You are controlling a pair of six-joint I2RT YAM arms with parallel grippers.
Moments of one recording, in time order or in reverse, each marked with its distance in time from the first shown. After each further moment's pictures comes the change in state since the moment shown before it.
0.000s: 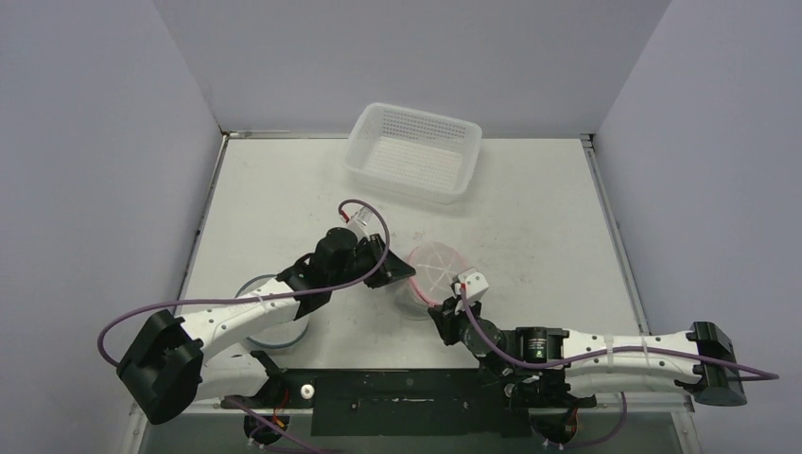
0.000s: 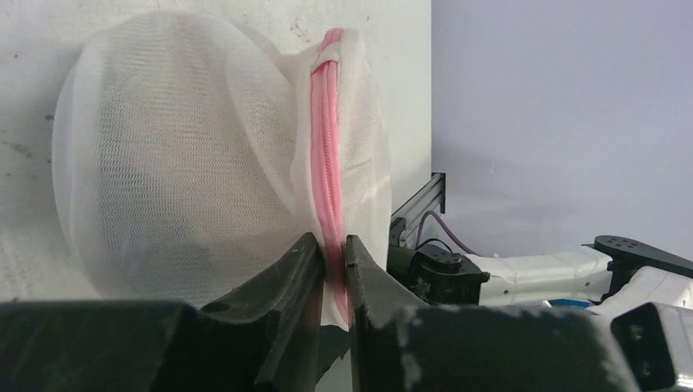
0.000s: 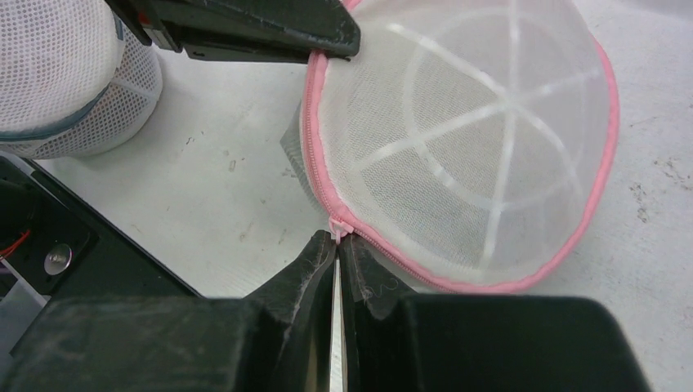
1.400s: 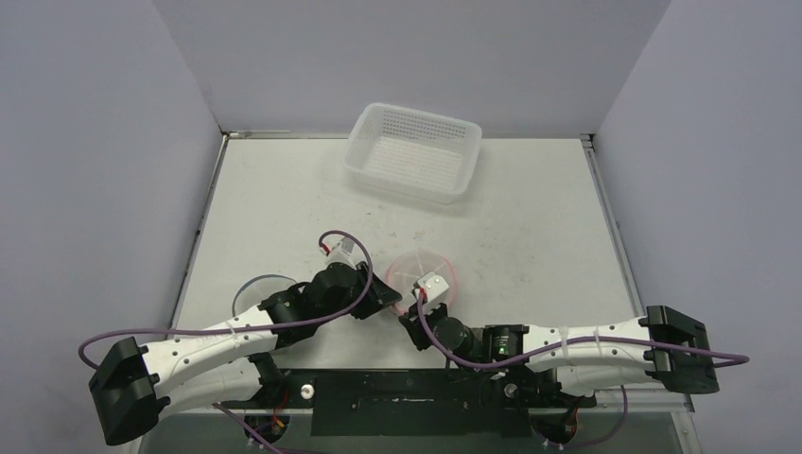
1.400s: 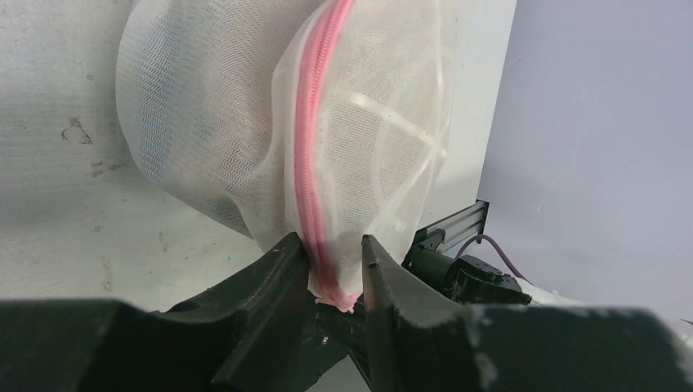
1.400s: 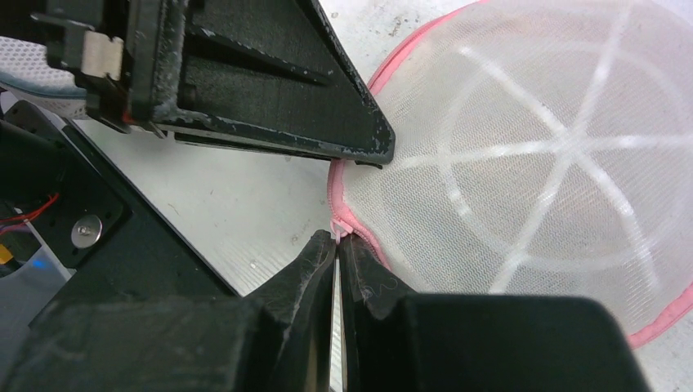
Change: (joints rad) left arm -0.198 -0.240 -0.090 -0.294 -0.327 -0.173; right arm -0.002 0.320 0.067 0.249 -0.142 -0.076
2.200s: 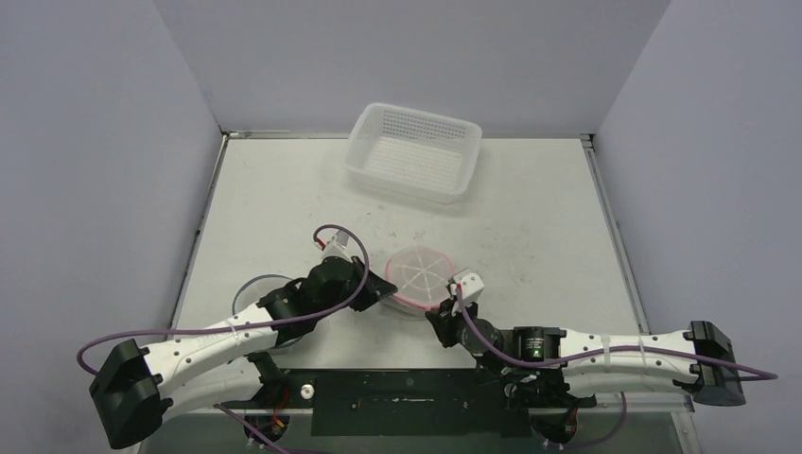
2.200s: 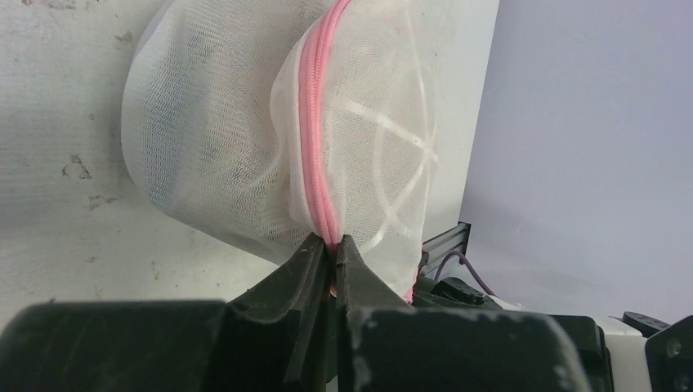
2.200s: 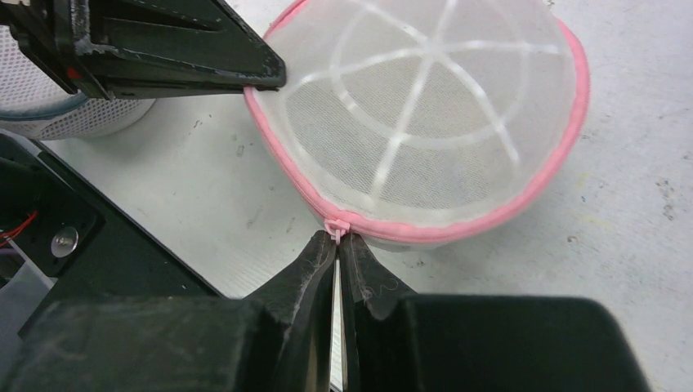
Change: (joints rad) left arm 0.051 0.011 0.000 0.052 -0.012 -0.003; right arm -0.006 -0.261 -0.064 -0.207 0.079 0.076
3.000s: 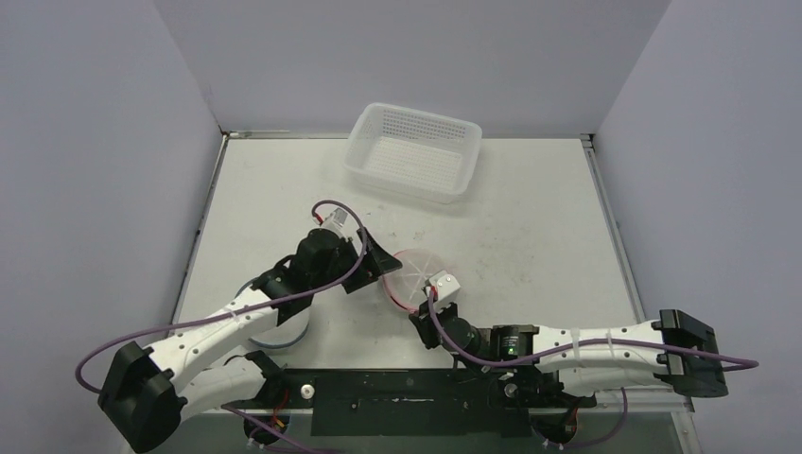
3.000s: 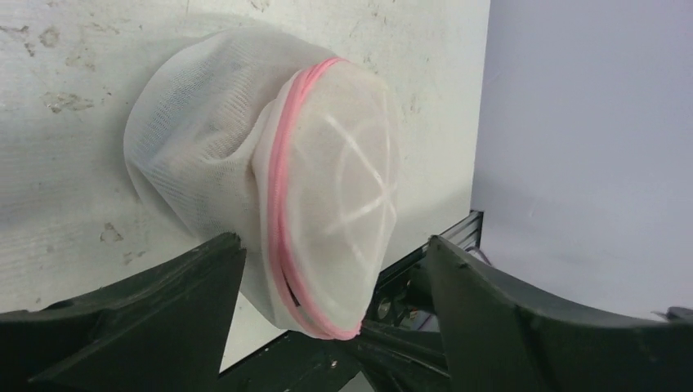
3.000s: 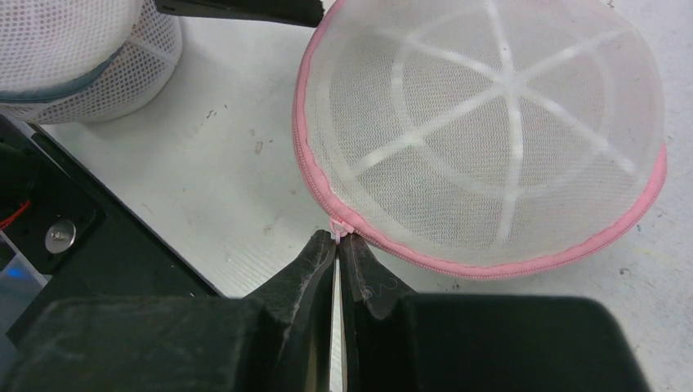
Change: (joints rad) left arm 0.214 0.104 0.108 0.000 0.248 0.227; right arm 0.000 0.174 0.032 0.111 -0.025 -0.030
